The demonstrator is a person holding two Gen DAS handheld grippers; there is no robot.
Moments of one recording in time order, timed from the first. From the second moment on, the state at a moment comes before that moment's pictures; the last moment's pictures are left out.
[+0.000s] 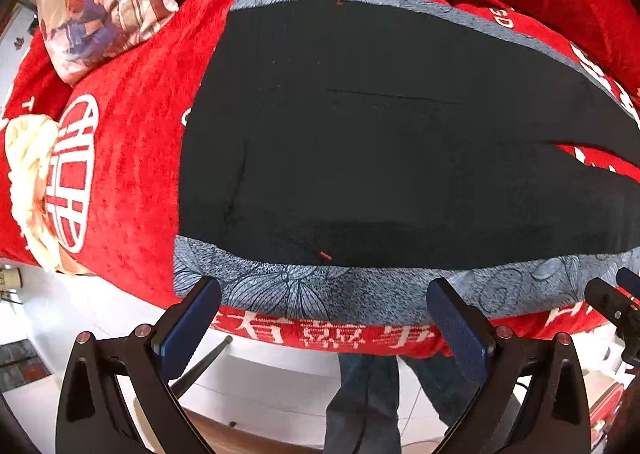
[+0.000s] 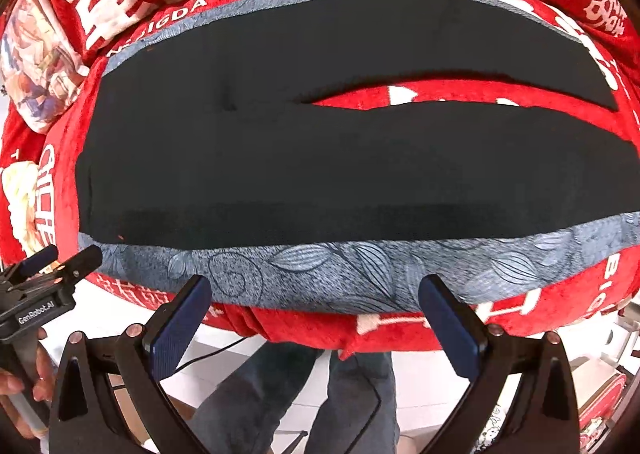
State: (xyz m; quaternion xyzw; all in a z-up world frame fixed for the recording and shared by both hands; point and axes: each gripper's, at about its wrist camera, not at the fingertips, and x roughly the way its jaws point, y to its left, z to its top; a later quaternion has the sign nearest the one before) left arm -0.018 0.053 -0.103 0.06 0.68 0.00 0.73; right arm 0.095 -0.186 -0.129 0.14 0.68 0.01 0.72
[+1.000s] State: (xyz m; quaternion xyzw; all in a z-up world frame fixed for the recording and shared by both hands) left arm -0.024 0.117 -0.134 -0.02 0.68 -0.01 0.73; right arm 0.089 -0.158 -0.164 0.27 0.66 0.13 0.69
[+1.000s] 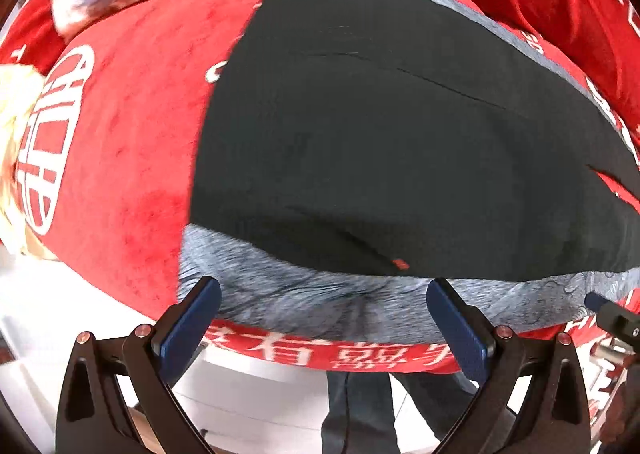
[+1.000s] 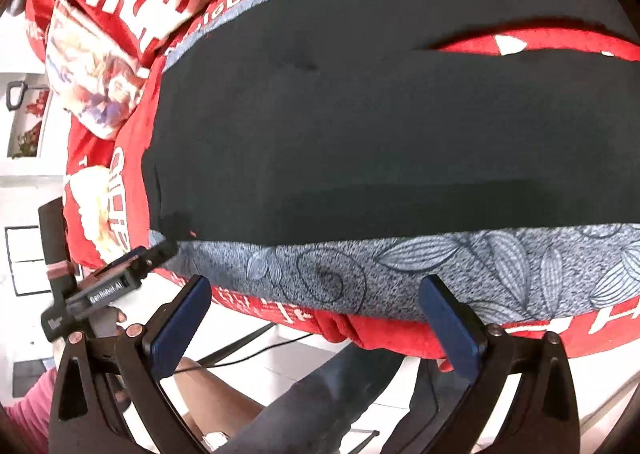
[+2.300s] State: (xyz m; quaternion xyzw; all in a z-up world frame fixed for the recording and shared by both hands) left arm -0.043 0.186 -0.174 -0.25 0.66 -0.02 0.70; right arm 0.061 -0.197 -0.237 0.57 0.58 0.11 0.56
